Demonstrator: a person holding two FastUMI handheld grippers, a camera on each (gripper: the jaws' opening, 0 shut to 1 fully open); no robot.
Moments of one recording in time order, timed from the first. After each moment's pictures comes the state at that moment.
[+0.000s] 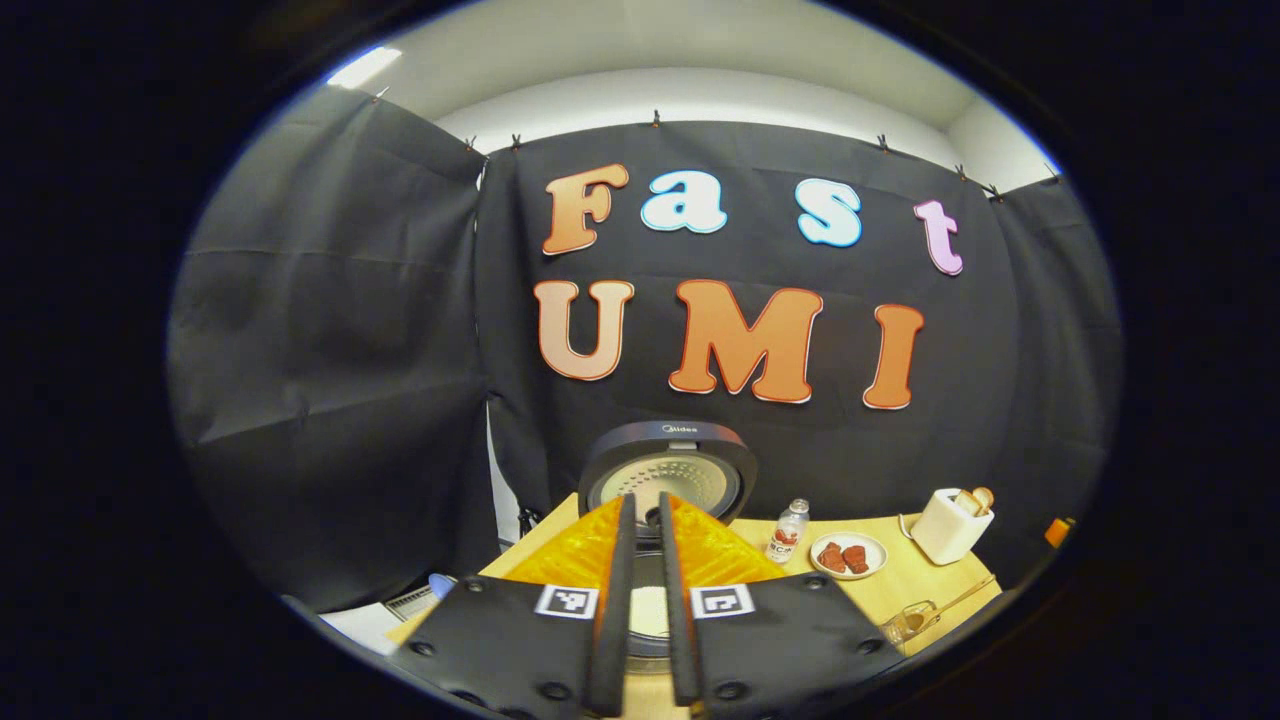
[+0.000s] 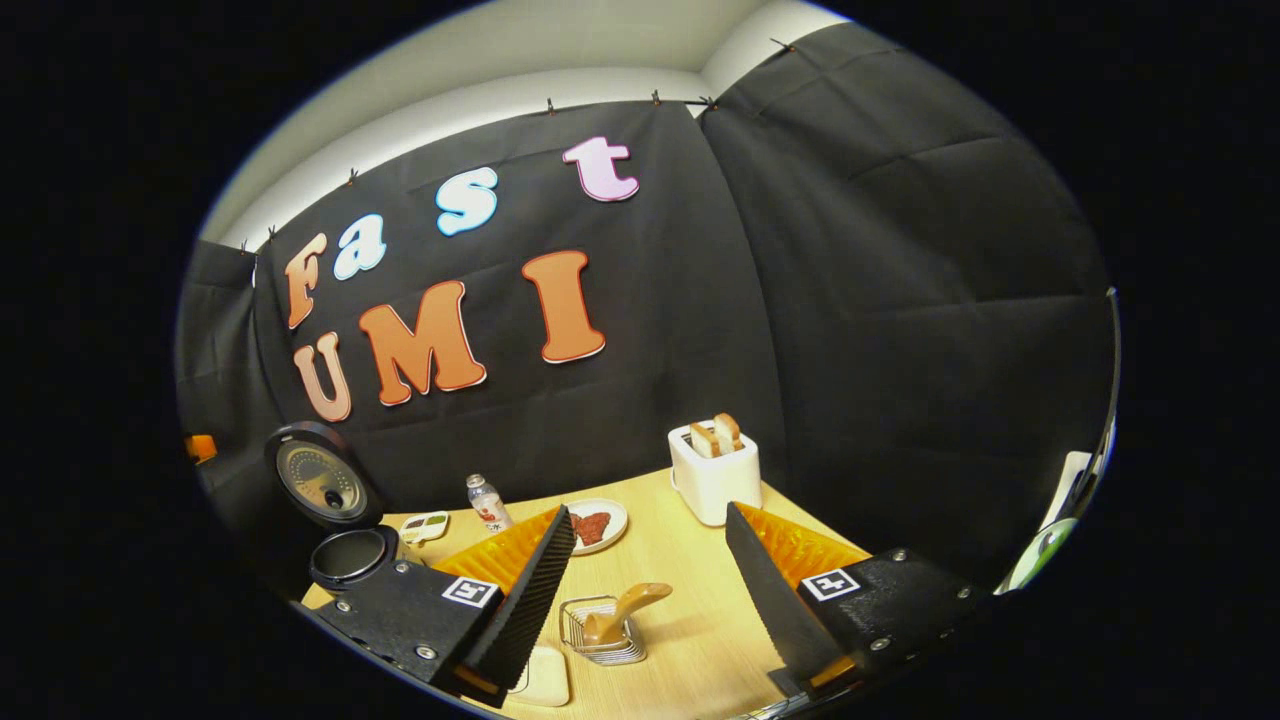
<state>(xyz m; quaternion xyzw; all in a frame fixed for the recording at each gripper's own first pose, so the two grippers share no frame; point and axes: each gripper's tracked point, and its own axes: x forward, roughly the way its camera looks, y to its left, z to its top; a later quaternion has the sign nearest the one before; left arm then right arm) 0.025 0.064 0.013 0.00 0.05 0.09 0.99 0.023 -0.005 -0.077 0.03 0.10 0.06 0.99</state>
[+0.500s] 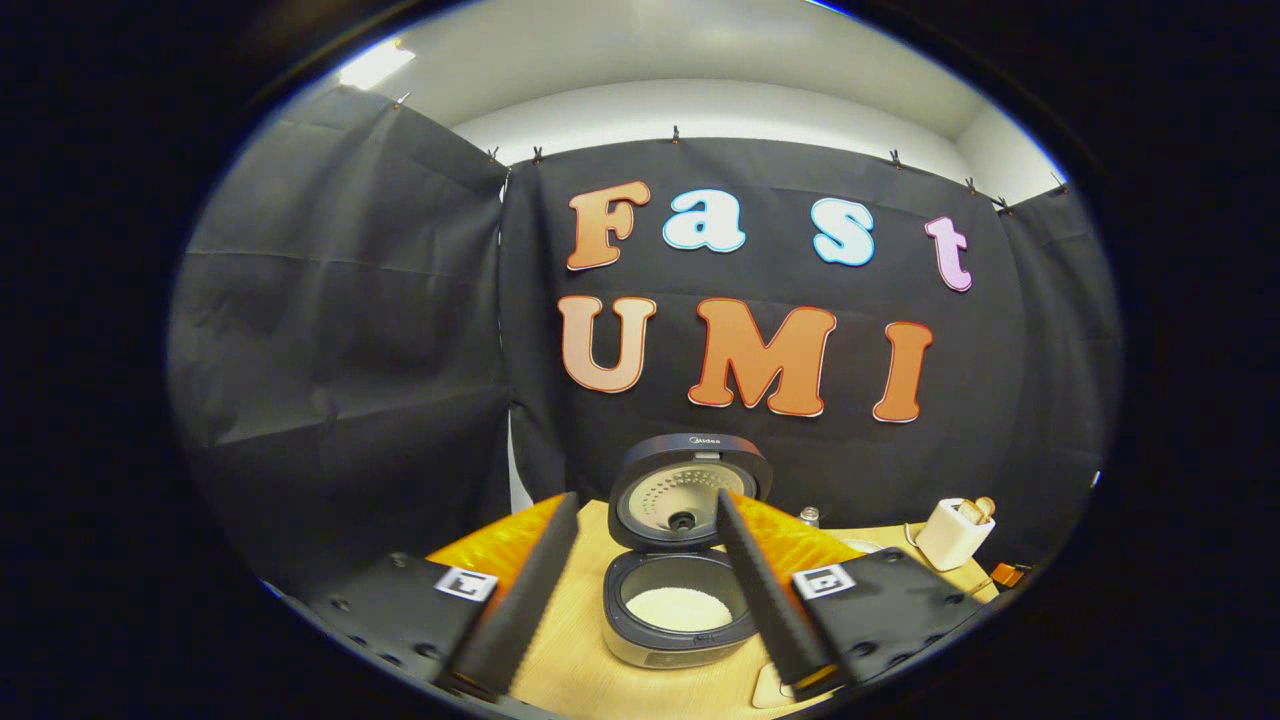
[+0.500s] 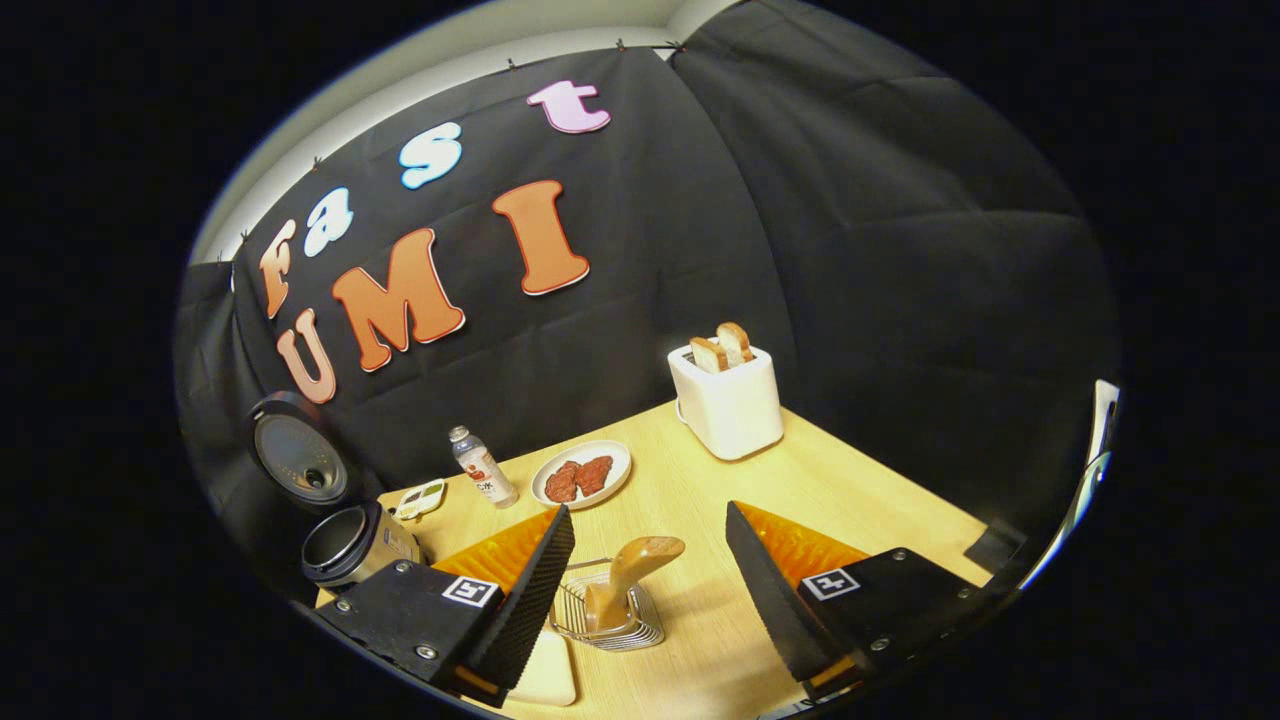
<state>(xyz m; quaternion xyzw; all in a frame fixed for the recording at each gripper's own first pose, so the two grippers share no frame) -0.015 0.087 0.032 0.00 0.04 0.12 0.99 0.058 0.002 -0.171 0.08 0.18 0.05 0.98</state>
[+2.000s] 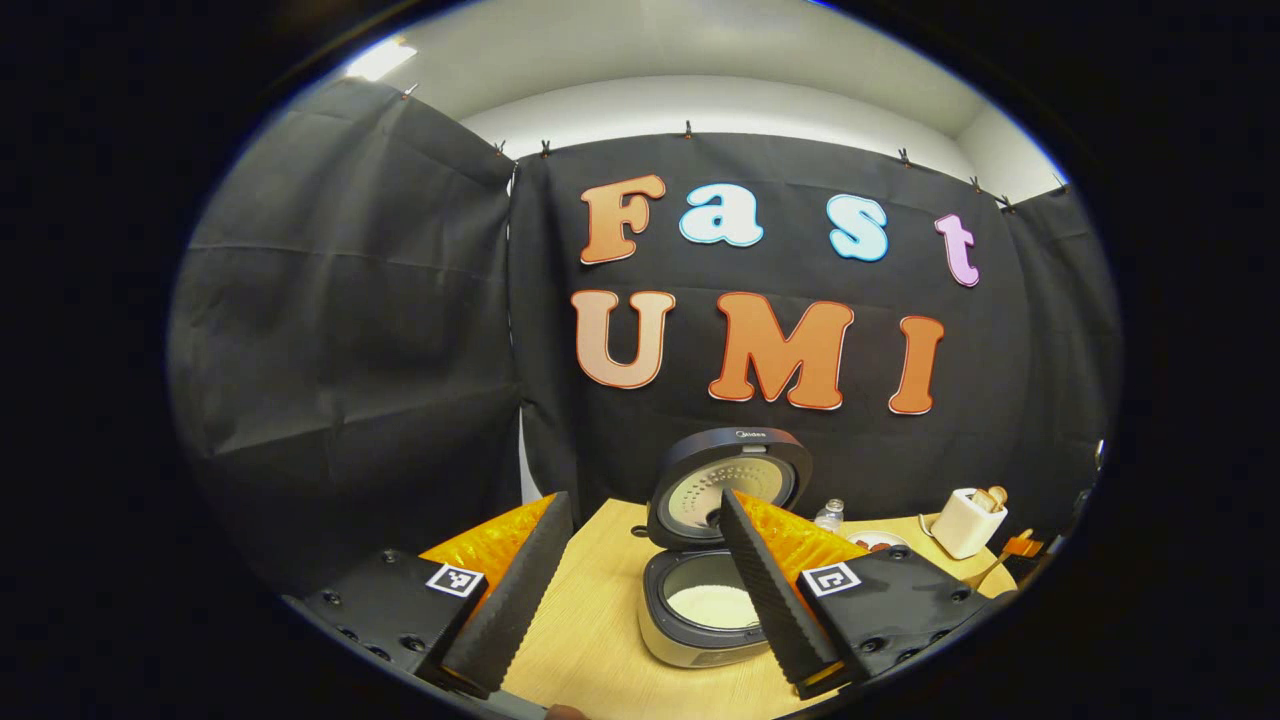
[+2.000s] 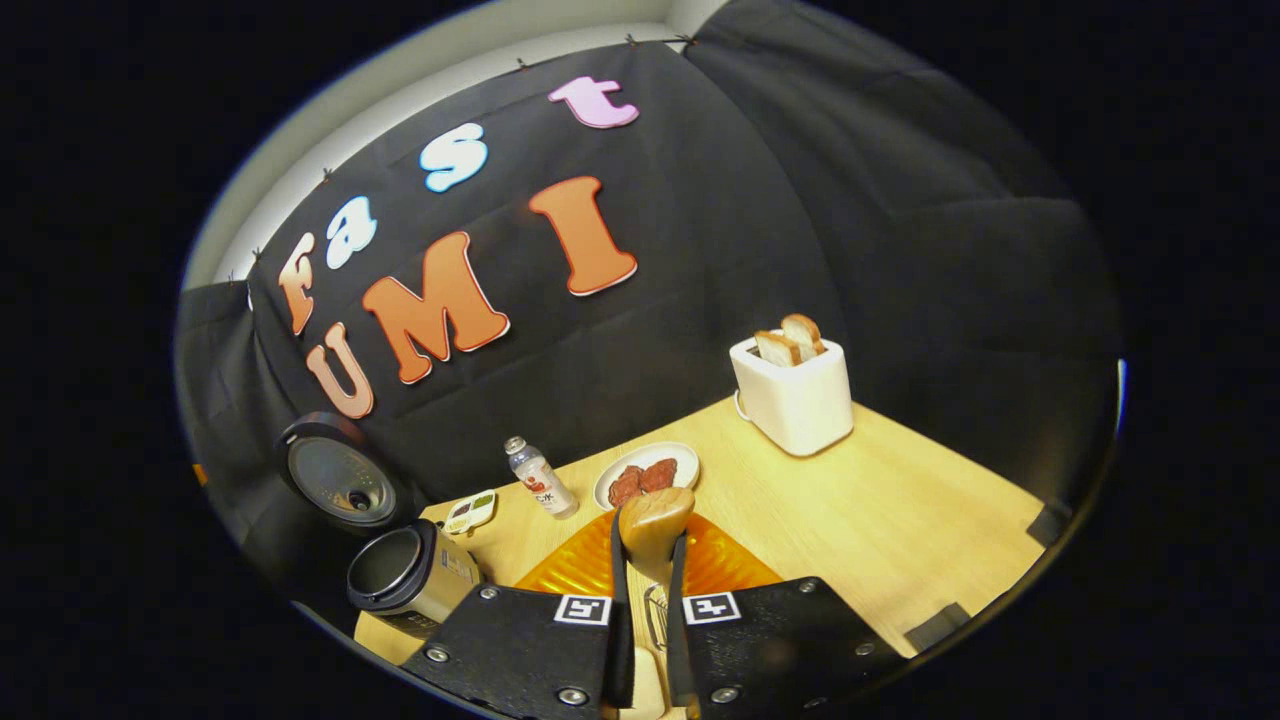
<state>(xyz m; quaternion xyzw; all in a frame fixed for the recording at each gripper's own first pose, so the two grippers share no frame) -0.005 0.145 0.024 0.01 0.05 0.11 0.99 0.059 0.082 -0.125 0.08 0.15 0.11 0.98</state>
